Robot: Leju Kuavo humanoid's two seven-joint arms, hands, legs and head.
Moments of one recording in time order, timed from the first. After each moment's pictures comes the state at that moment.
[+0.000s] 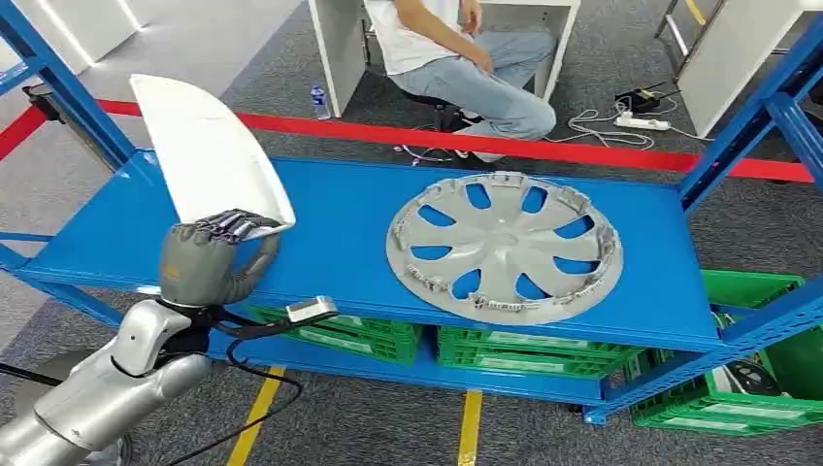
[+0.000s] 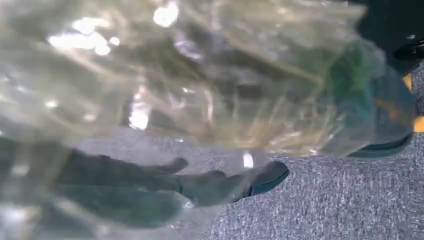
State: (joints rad) left arm -0.31 0.33 -0.61 -1.58 -0.98 0.63 -0.03; right arm 0.04 -0.52 1.42 -1.10 -1.55 -0.62 -0.27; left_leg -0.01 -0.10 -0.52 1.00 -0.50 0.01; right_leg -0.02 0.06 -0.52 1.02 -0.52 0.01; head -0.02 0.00
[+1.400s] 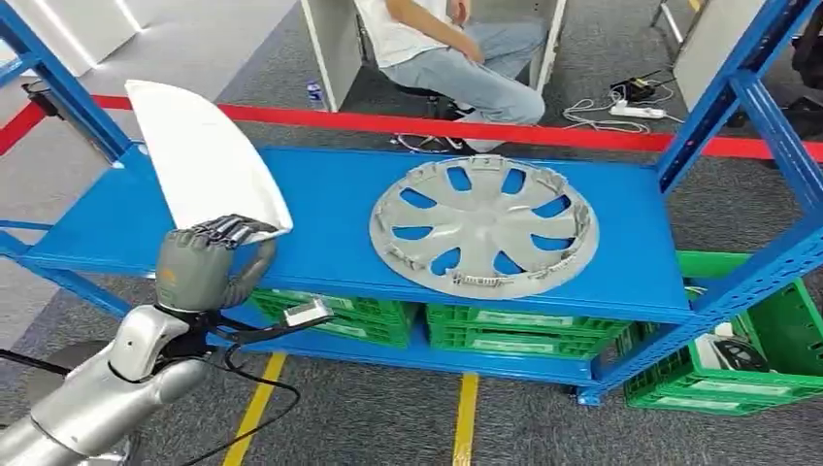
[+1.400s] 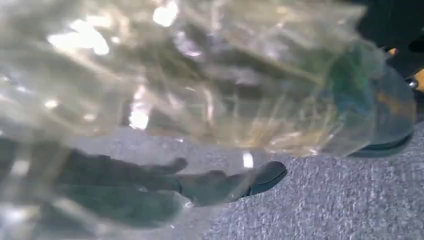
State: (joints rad) left arm -0.29 0.33 -0.61 -1.58 -1.00 0.62 -0.01; right arm 0.06 -0.54 1.41 -1.14 -1.55 -0.65 -0.27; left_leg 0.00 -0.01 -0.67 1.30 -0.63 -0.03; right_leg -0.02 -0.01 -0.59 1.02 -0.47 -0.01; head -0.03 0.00
